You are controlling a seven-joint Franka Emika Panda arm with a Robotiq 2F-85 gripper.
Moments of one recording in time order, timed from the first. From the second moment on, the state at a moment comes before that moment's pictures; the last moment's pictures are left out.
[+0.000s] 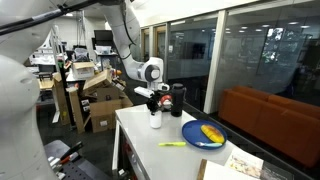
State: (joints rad) arm 0.06 0.57 -0.06 -2.03 0.03 2.50 0.24
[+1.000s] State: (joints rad) arm -0.12 0.56 -0.13 -1.96 0.26 2.33 0.32
